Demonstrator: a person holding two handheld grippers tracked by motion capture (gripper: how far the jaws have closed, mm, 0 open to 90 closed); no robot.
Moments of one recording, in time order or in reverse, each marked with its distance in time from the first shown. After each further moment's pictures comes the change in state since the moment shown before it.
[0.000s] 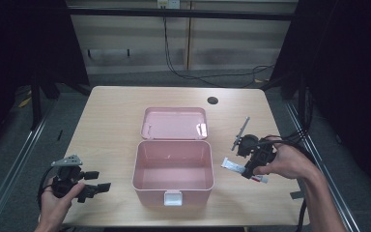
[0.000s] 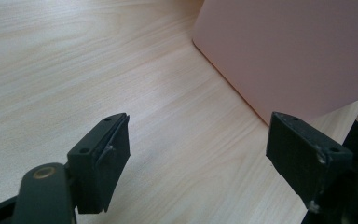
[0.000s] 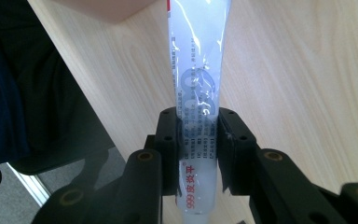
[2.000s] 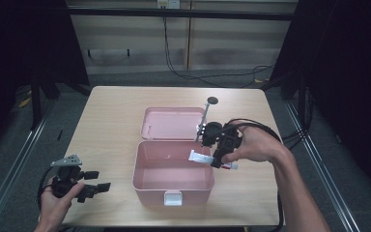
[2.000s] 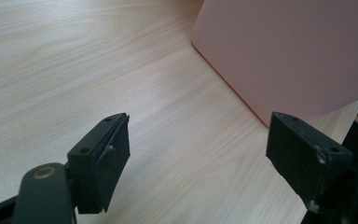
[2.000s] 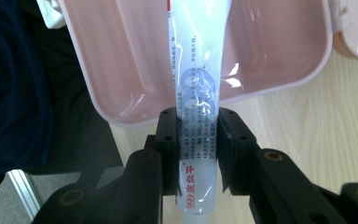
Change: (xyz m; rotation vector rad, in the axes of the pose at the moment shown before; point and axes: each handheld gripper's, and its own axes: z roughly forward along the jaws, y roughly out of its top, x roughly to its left) left arm 0.000 0.000 -0.001 -0.006 -0.002 -0.001; right arm 0.034 0.087 -0.032 -0.013 0.013 -0.214
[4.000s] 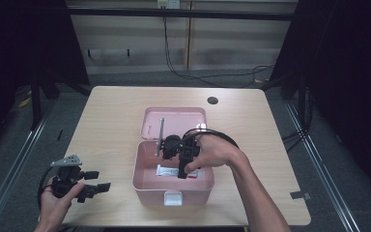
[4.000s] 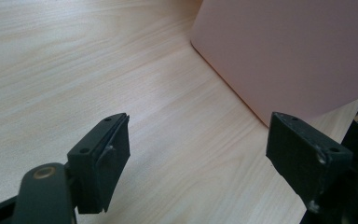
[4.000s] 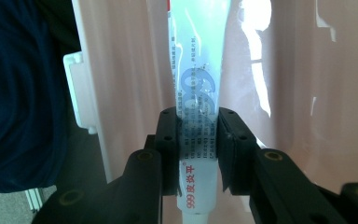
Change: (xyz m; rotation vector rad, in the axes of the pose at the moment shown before) left arm 0.000 0.000 0.000 -0.002 -0.002 0.001; right arm 0.024 0.081 0.049 0.034 0.085 -0.145
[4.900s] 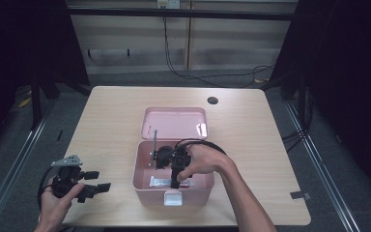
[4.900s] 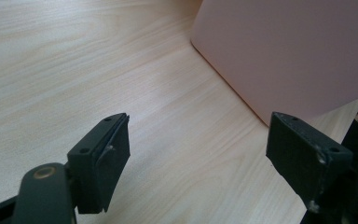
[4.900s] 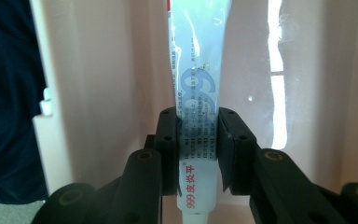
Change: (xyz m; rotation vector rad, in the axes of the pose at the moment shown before) left arm 0.000 0.000 0.000 0.005 0.000 0.003; right arm -0.003 0.015 0.044 -0.002 0.098 -0.038
